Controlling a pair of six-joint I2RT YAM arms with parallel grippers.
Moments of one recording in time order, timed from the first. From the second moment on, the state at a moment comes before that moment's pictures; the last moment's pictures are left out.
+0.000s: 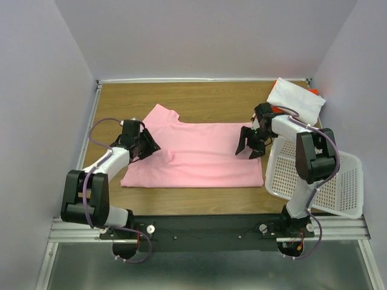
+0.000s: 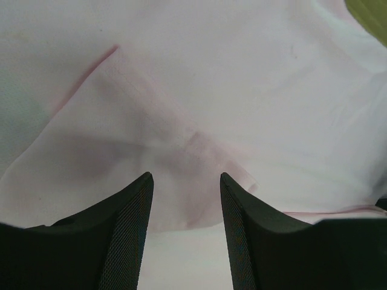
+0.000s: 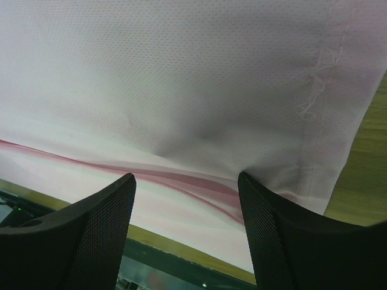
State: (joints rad) left arm -0.13 1.40 0.70 -0.18 0.16 -0.67; right arm 0.19 1.86 1.20 -0.73 -0.35 0.38
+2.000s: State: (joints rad) left arm -0.12 2.33 1.92 -0.33 0.03 -0.41; right arm 0.13 2.27 1.84 -0.73 0.05 0.31
